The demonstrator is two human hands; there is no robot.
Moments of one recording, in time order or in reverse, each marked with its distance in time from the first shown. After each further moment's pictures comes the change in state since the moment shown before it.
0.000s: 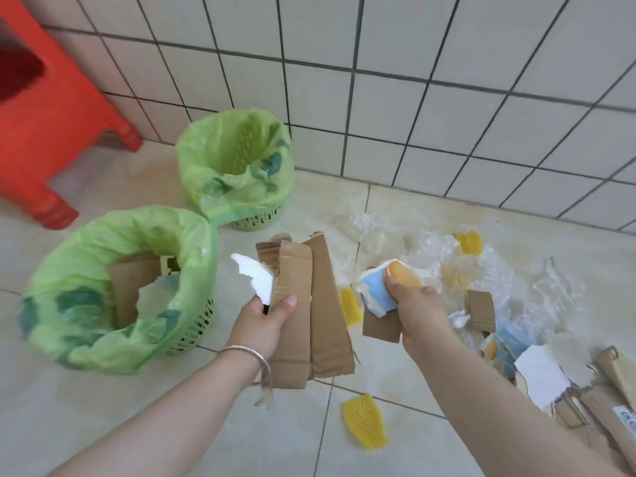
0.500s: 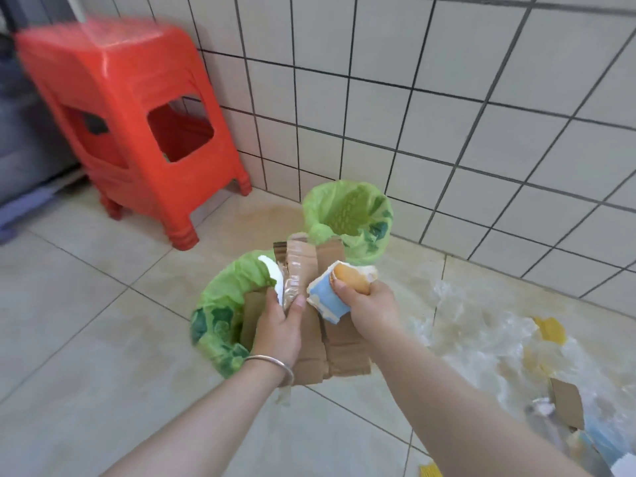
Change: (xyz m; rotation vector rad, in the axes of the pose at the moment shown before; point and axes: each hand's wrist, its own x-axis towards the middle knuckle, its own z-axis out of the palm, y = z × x) left_hand -0.019 0.042 -0.154 -0.103 0.271 0.213; right_hand -0.143 -0.044 0.192 -0.296 -0.377 -0.352
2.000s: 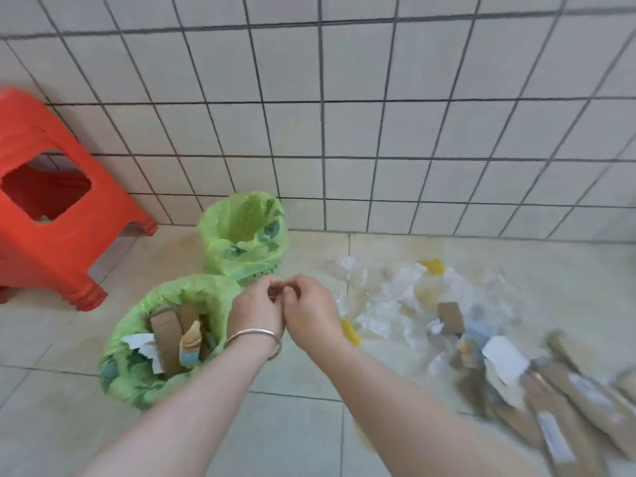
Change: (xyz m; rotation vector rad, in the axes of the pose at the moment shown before) left_hand -0.064 0.065 0.088 0.610 -0.135 0.239; right_hand -0.062 0.012 -0.072 -0.373 0.174 -0.192
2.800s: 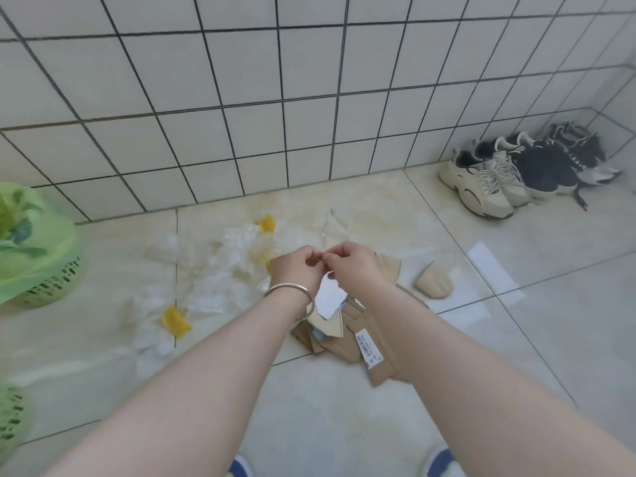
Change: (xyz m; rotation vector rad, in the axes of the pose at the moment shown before) left_hand -0.139 0.218 0.277 -0.215 -0.574 0.230; right_hand -0.046 0.245 -0.304 0.151 0.319 0.468
